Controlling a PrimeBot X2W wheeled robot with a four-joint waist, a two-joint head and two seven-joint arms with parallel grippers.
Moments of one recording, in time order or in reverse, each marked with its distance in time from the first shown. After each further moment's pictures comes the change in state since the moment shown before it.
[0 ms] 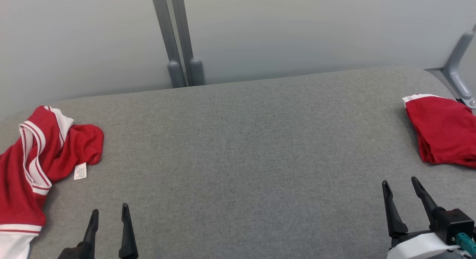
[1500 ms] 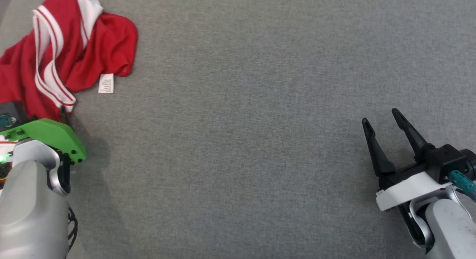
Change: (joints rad) left arm -0.794 0.181 0.065 0.655 -0.063 0.052 0.349; right arm -0.288 -0.156 0.193 0.008 0.108 0.000 0.000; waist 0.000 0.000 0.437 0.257
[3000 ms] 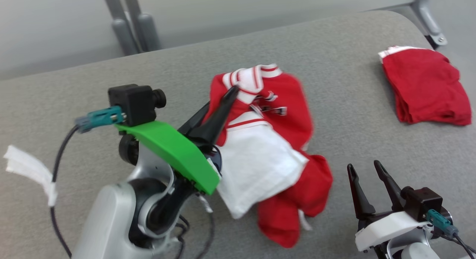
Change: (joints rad) left arm 0.293 -0.172 -0.425 -1.135 -0.490 0.027 0.446; right arm 0.153 0.184 -0.052 0.082 0.029 0.000 0.000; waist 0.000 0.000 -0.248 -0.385
